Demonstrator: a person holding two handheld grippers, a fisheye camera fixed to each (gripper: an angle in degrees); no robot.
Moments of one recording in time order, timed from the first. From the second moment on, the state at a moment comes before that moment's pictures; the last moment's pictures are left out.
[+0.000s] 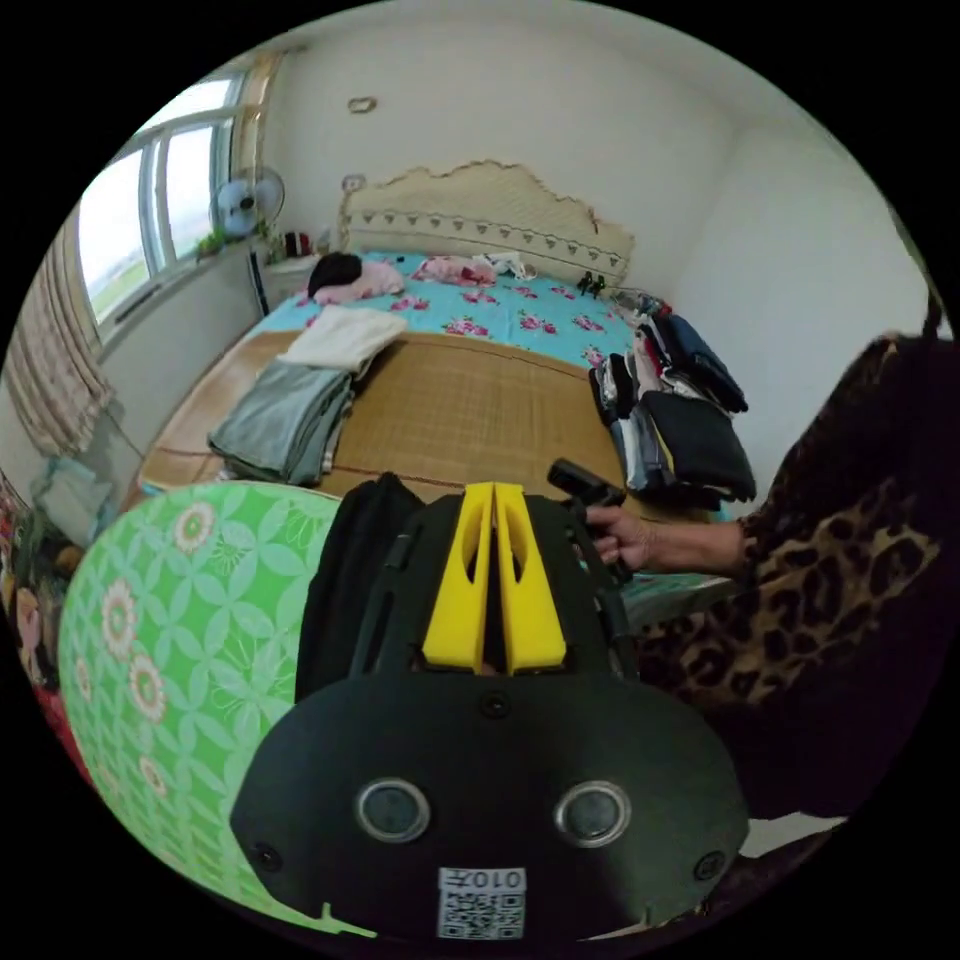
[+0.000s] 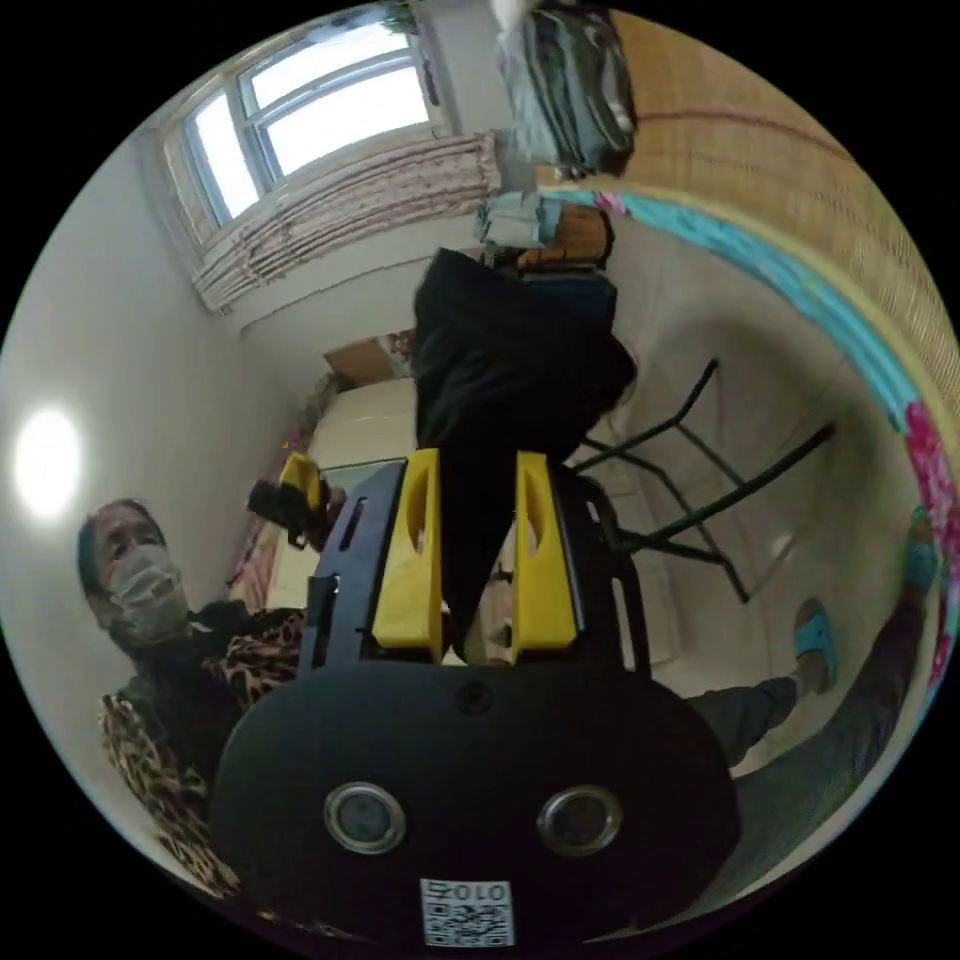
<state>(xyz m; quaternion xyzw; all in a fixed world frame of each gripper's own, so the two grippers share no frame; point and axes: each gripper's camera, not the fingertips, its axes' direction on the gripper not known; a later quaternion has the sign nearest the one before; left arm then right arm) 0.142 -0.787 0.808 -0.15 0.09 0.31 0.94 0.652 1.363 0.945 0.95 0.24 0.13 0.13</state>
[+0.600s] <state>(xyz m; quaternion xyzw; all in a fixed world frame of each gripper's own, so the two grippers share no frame) 0.194 -0.703 0.748 -0.08 0.04 0.28 0.96 0.586 1.217 0.836 0.83 0.39 0.40 0.08</state>
